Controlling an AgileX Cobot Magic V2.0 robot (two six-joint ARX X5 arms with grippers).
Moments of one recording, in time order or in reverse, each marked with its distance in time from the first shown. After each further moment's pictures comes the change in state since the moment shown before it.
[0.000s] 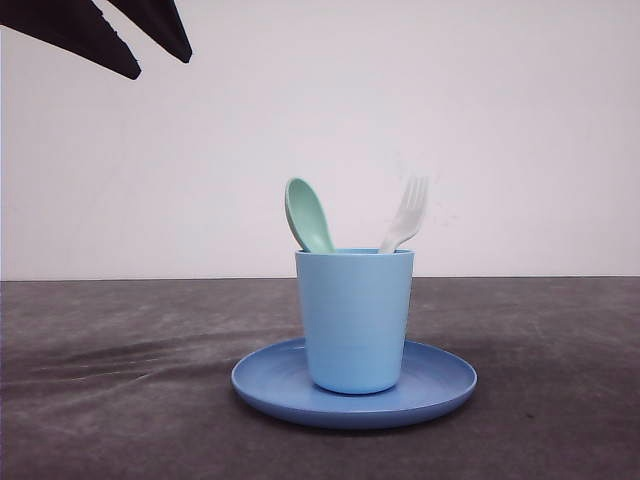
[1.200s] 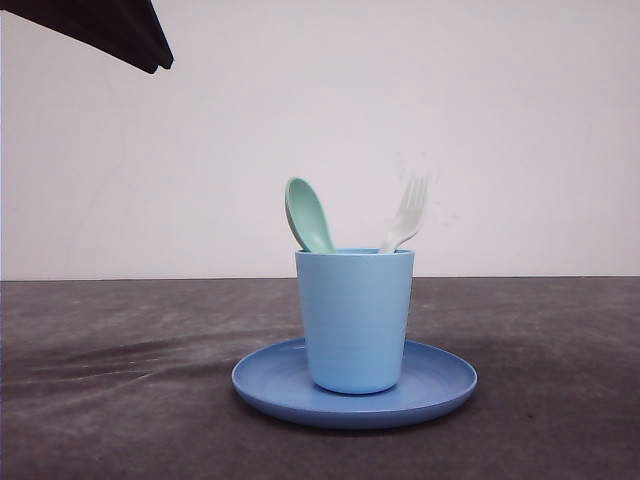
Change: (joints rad) left arm 0.000 0.000 0.000 0.002 0.000 -0.033; right arm 0.000 0.006 0.000 0.038 0.041 -0.003
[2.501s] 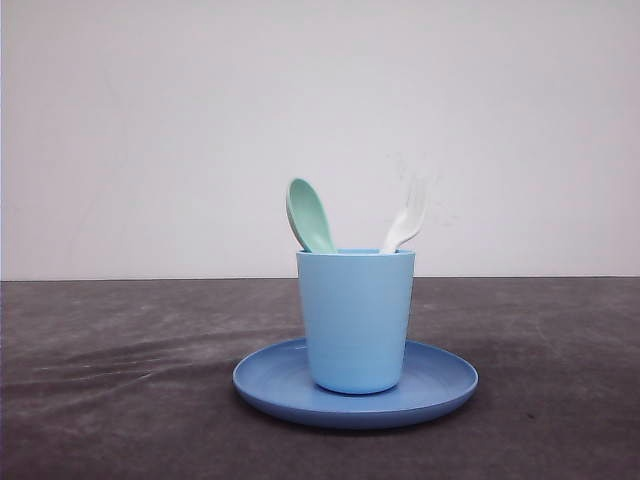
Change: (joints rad) left arm 0.824 -0.630 -0.443 0.082 0.102 0.233; right arm 0.000 0.000 0.000 0.000 0.000 0.000
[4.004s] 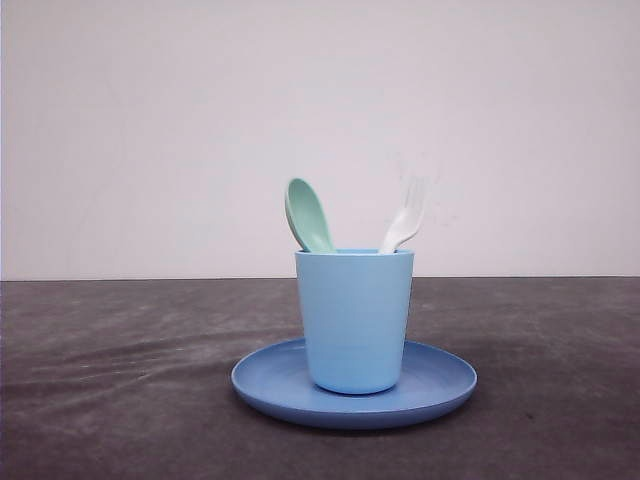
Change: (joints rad) left arm 0.023 -0.307 -0.386 0.168 0.173 0.071; right arm 0.000 0.000 0.000 0.000 0.000 0.000
